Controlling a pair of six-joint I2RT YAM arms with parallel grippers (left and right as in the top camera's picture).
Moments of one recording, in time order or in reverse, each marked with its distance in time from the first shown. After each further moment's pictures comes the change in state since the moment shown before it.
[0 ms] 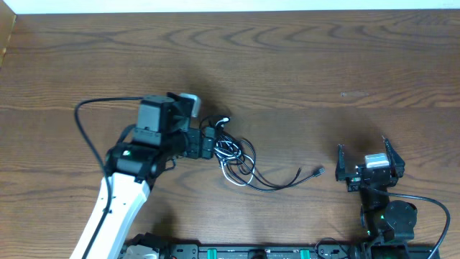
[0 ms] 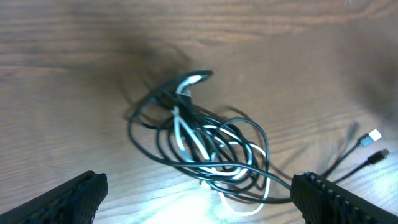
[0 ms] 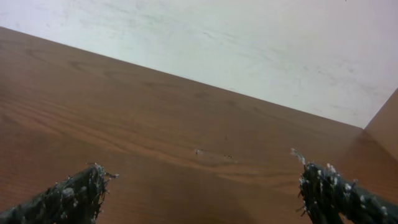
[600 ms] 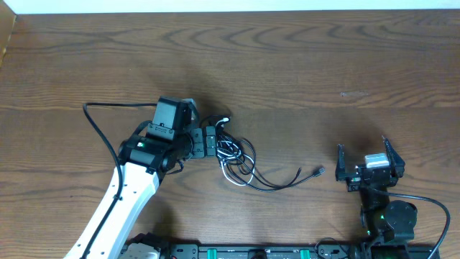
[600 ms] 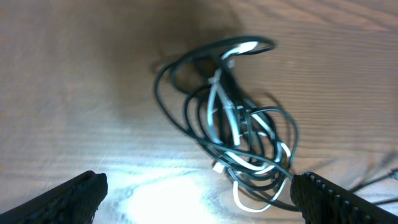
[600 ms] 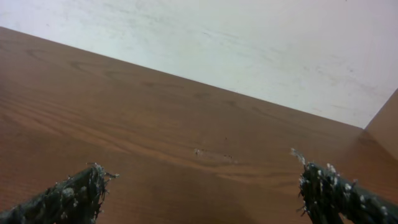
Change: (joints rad) left arm -0.060 0.073 0.004 -0.079 -0.175 -0.280; right arm 0.000 0.000 0.000 0.000 0.000 0.000
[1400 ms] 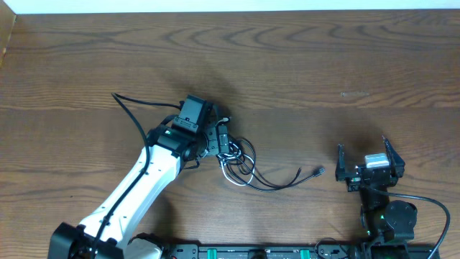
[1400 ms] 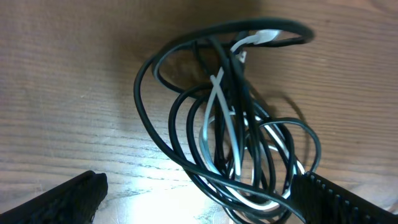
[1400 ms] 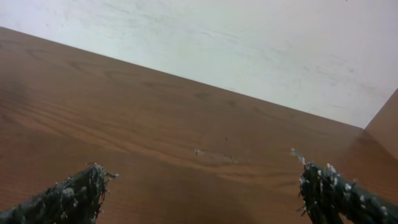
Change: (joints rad) left arm -0.100 0.179 0.000 0.083 -0.077 -0.142; right arm 0.000 0.000 0.000 0.000 0.000 0.000
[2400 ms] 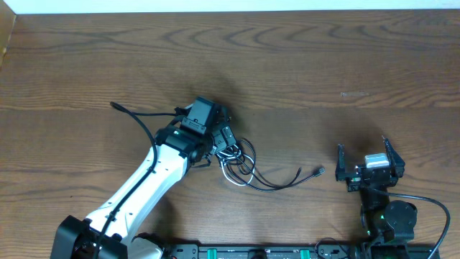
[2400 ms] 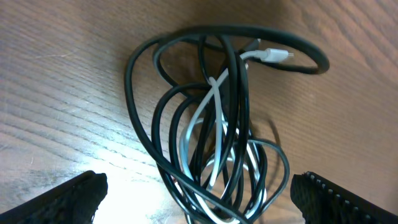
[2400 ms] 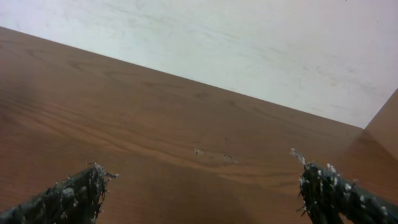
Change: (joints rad) left arm -0.056 0.022 0.000 0.035 -0.040 -0.372; right arm 0.000 0.000 0.000 0.000 0.000 0.000
